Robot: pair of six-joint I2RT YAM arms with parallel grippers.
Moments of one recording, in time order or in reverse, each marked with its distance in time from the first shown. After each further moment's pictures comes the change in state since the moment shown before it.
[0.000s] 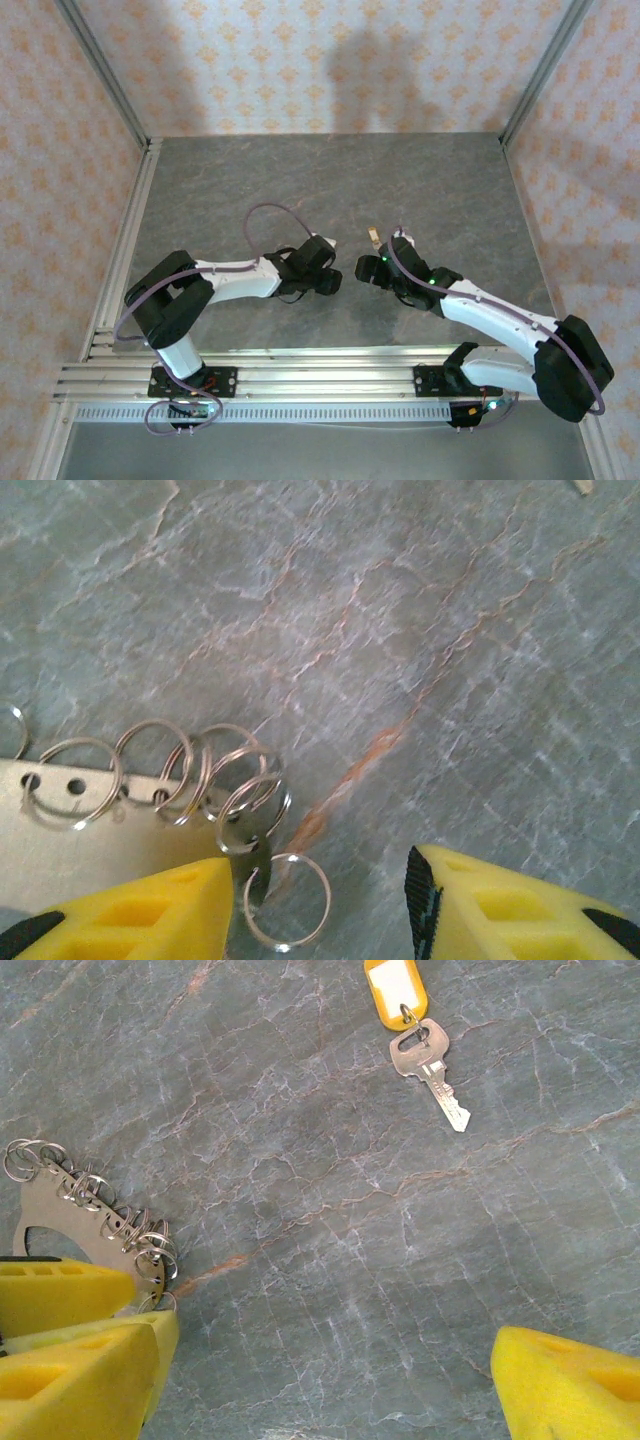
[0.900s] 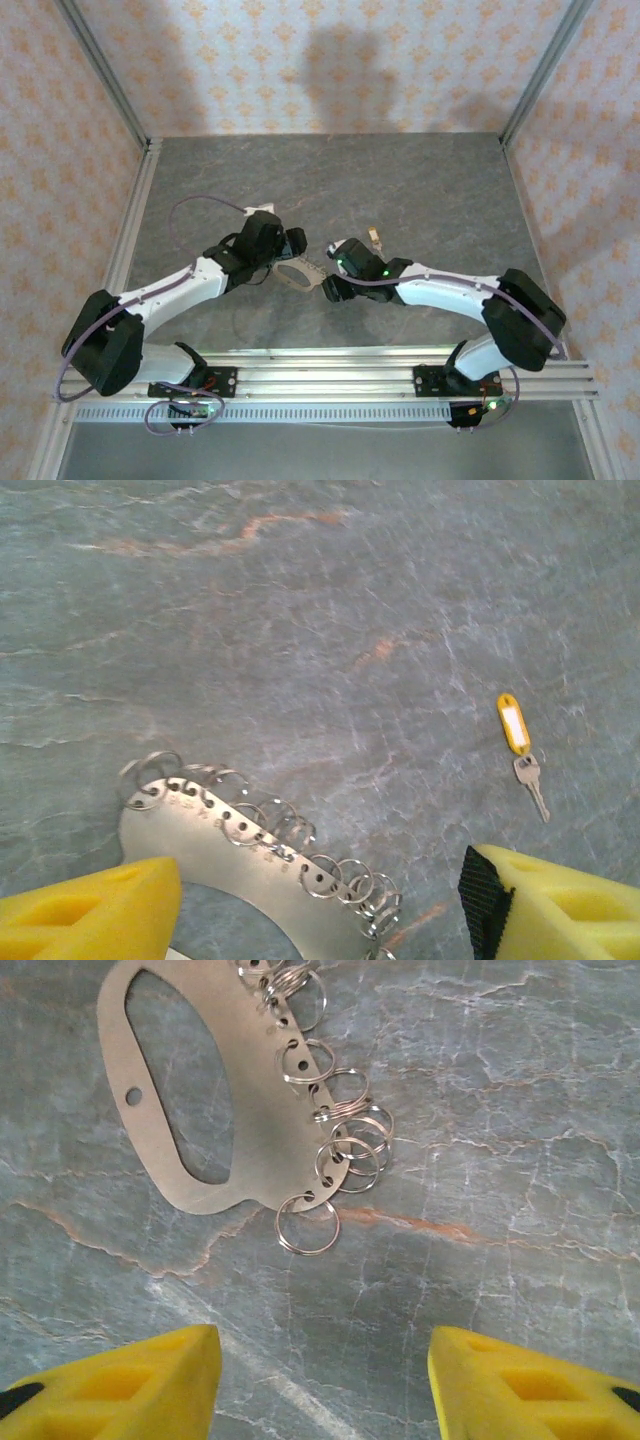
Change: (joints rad) left arm 0.261 -0.371 -0.105 -0.020 -0.074 -0.229; right arm 0.199 0.351 0.199 0.040 -0.104 -0.478
